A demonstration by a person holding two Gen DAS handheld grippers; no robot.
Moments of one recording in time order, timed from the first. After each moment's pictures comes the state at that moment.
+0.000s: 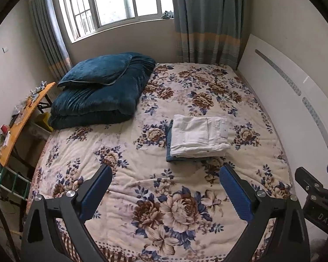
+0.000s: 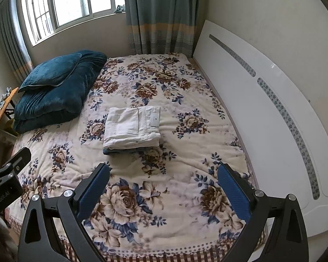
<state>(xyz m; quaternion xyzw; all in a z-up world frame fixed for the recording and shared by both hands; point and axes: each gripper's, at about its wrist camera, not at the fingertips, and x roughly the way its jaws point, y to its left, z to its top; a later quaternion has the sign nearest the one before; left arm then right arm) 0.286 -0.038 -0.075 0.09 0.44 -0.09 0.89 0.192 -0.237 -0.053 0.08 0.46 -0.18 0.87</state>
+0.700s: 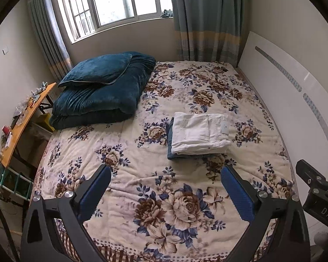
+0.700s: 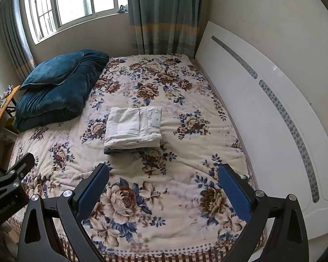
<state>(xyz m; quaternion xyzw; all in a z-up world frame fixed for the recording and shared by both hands) 0.279 -0.040 -0.076 0.09 0.44 -0.08 0.89 0.201 -0.230 -0.058 0.07 0.46 -0.17 0.87</state>
